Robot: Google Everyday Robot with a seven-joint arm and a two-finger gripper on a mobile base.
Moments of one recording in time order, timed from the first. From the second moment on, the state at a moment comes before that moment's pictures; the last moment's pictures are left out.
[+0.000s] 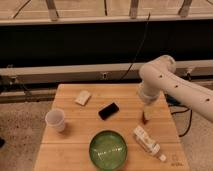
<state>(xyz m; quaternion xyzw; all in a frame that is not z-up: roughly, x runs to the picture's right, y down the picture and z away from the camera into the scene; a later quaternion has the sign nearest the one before) 0.191 0.072 0.706 -0.28 -0.05 -0.14 0.95</state>
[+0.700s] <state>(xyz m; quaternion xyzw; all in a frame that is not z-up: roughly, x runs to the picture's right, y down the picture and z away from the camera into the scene) 0.184 0.066 0.709 -0.27 -0.05 -0.17 0.94</state>
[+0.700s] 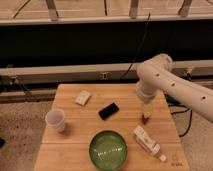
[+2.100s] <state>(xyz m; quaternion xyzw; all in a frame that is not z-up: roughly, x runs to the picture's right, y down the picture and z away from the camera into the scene) 0.149 0.052 0.722 -0.27 -0.09 -0.24 0.93</state>
